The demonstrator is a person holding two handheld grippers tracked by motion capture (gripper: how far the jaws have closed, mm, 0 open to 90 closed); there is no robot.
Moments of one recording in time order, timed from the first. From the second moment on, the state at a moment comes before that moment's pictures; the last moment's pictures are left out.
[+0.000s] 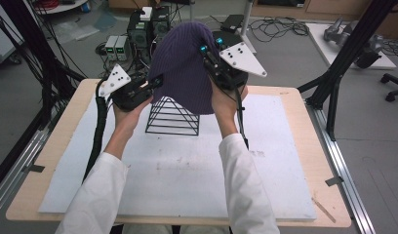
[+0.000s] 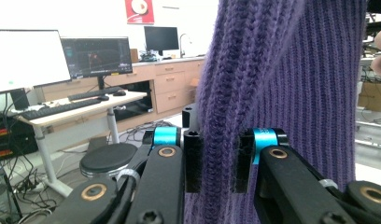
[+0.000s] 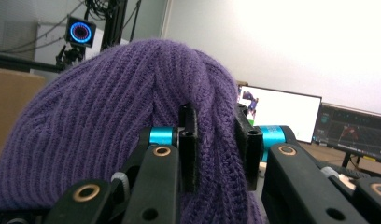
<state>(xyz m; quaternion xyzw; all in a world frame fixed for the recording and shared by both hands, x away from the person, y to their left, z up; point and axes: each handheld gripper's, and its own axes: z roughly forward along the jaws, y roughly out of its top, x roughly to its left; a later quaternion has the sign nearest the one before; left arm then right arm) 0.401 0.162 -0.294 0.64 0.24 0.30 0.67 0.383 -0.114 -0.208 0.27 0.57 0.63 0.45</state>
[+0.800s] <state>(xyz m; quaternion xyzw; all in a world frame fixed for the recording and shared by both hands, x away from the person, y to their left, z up) 0.402 0.192 -0.354 0.66 0.28 0.29 0.63 0.396 -0.089 -0.259 0.26 0.64 0.59 0.42</state>
